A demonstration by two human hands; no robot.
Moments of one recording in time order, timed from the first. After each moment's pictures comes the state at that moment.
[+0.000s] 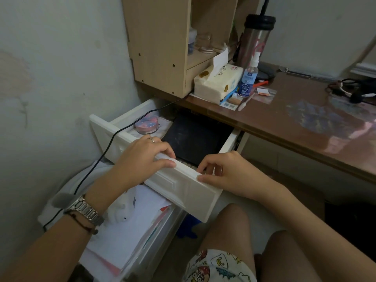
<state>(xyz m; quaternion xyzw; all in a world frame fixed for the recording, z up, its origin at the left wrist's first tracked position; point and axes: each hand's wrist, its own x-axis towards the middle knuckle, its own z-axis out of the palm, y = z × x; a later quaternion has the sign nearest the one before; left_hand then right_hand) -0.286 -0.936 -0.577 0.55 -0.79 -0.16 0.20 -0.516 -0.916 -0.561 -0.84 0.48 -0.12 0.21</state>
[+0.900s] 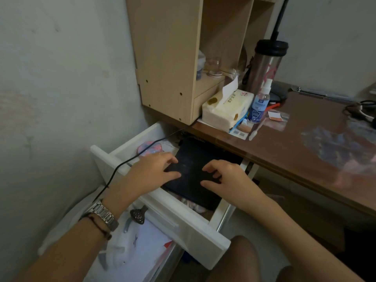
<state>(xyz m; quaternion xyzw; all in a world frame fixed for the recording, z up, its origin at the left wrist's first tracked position) -0.285 -1.006 -0.568 0.59 -0.76 -0.21 0.16 -0.505 -0.983 -0.561 -0.80 0.53 -0.18 0.21</state>
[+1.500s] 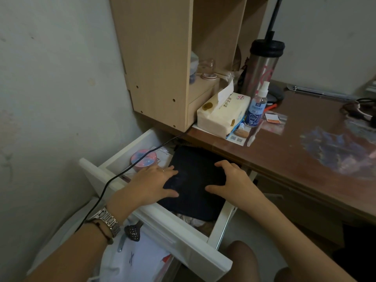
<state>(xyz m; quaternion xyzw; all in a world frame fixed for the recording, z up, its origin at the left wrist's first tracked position) -0.292 -1.035 -0.583 0.55 -0.82 -0.15 -0.05 -0.512 -1.009 -0.564 -0.69 0.65 -0.16 0.27</state>
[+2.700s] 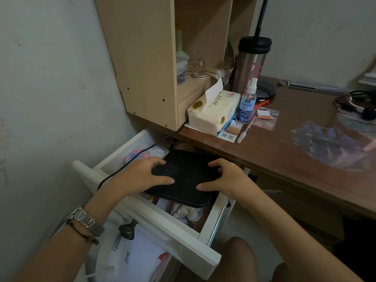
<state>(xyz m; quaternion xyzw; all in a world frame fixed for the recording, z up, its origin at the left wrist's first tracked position) -0.292 -1.027 -0.549 0.62 -0.71 -0.32 0.09 -0.524 -1.005 -0.553 -0.62 0.63 -0.21 0.42</state>
